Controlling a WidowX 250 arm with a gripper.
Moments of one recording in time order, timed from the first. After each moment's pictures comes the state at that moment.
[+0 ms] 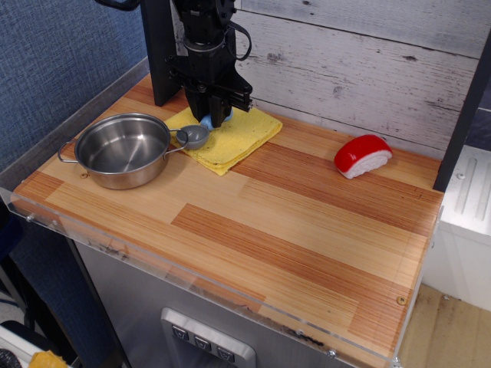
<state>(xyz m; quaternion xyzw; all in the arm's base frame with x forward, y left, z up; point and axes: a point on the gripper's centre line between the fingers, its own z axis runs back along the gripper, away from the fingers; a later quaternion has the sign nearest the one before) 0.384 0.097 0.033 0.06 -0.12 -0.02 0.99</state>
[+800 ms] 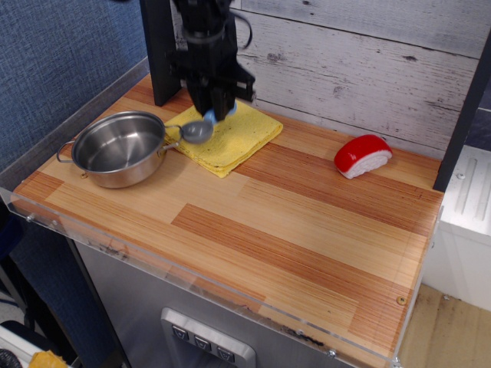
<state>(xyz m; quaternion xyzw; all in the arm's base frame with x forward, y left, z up) 0.381 0.090 0.054 0.04 -0.13 -0.01 0.99</state>
